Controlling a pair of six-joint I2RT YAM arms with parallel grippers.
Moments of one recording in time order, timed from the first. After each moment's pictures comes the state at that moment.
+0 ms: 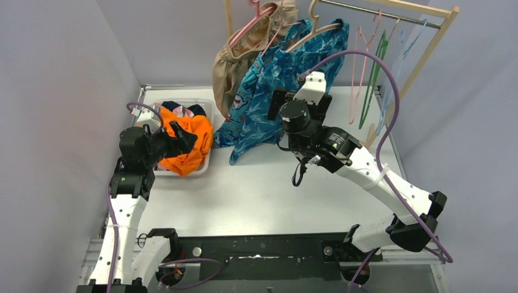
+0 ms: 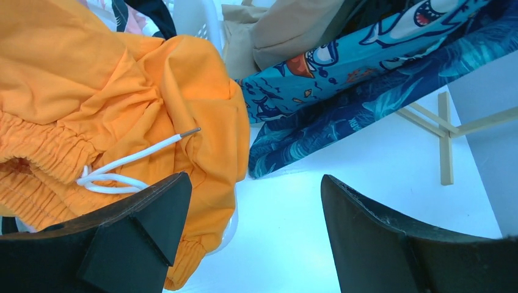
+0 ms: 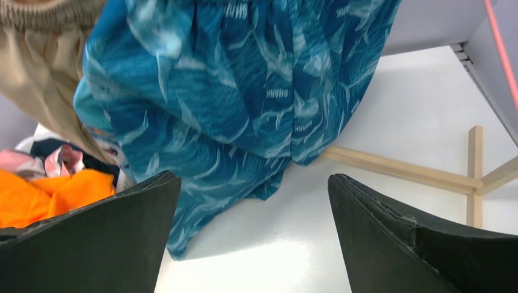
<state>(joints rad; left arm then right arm) -0.01 0.85 0.89 -0.41 0.30 -0.39 0.96 1.38 1.59 -0.59 0.95 0.46</state>
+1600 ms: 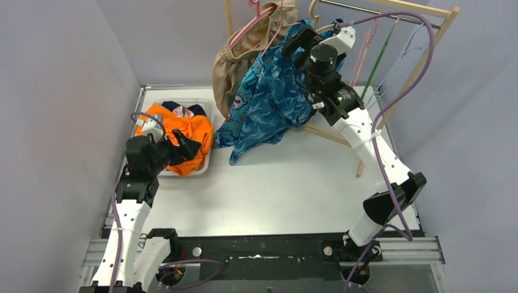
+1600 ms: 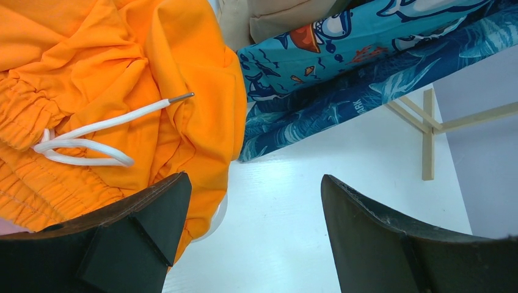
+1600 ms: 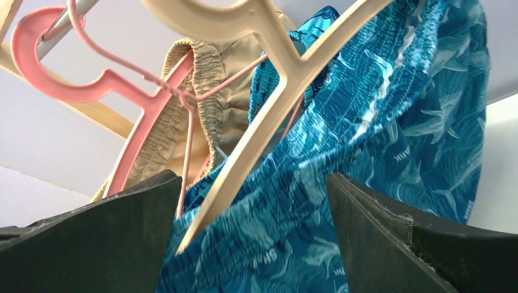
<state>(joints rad) -0.02 0.79 0.75 -0.34 0.32 -0.48 0.56 1.62 1.89 -0.29 0.60 0.61</state>
